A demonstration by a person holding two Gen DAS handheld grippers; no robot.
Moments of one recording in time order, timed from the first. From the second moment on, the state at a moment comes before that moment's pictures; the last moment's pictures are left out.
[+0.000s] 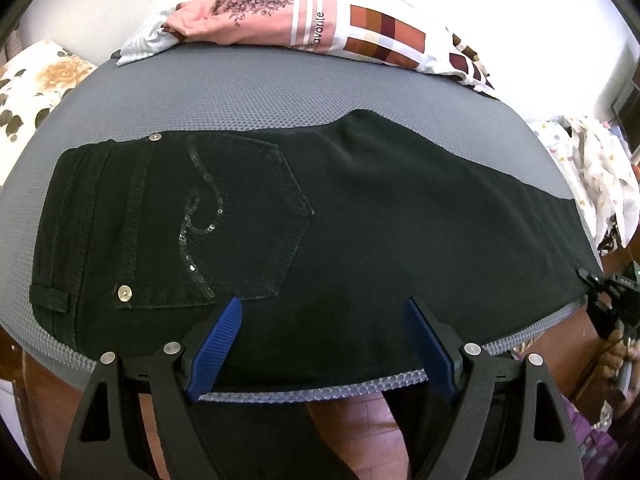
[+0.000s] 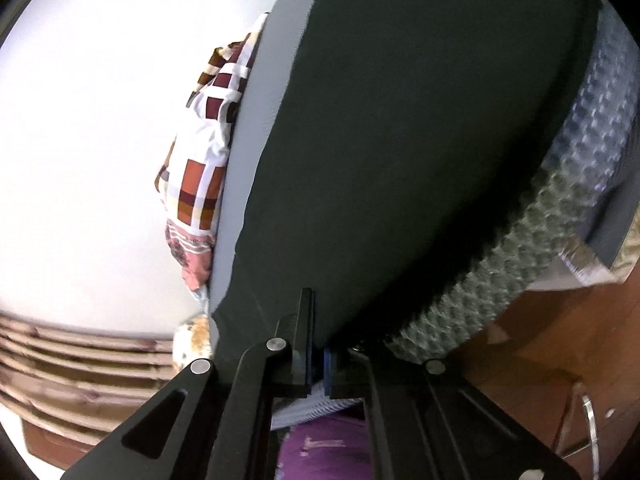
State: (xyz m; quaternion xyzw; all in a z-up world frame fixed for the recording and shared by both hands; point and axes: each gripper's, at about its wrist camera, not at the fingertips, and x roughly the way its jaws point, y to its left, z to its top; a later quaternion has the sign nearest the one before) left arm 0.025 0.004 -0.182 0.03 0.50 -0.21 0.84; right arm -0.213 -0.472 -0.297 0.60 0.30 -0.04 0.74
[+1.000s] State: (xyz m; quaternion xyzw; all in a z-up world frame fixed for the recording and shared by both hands) left arm 0.025 0.005 -0.183 0.02 0.51 -0.20 0.84; right arm -0.320 -0.569 -0.281 0.66 0.16 -0.16 0.72
